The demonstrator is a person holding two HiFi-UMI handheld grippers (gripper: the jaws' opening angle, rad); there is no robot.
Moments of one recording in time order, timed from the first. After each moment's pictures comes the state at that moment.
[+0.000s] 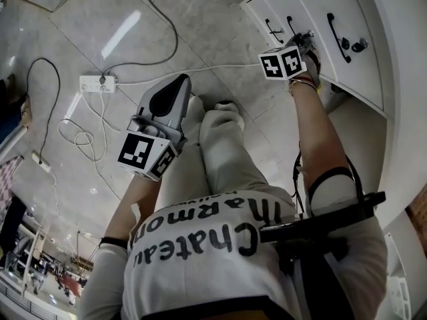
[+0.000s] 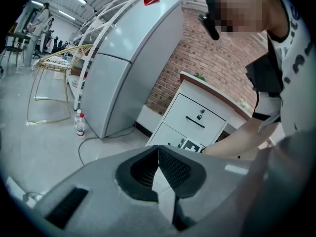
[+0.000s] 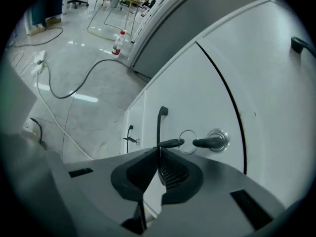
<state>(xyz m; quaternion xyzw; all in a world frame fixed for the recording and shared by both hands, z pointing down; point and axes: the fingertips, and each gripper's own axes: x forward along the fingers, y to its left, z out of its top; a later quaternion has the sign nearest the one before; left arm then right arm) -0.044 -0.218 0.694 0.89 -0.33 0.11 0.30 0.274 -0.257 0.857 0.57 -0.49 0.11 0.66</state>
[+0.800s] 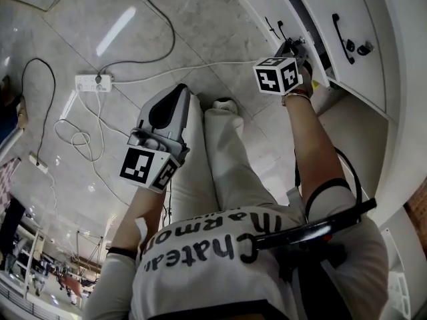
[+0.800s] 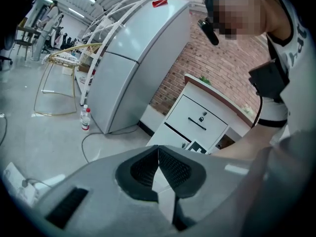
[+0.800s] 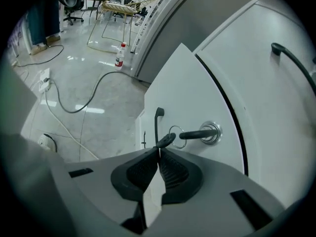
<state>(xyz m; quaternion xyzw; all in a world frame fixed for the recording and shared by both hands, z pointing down) -0.057 -0.205 0.695 0.87 -0.36 0.10 0.33 0.233 -0.235 0.851 0.58 -0.52 0.15 0.61</state>
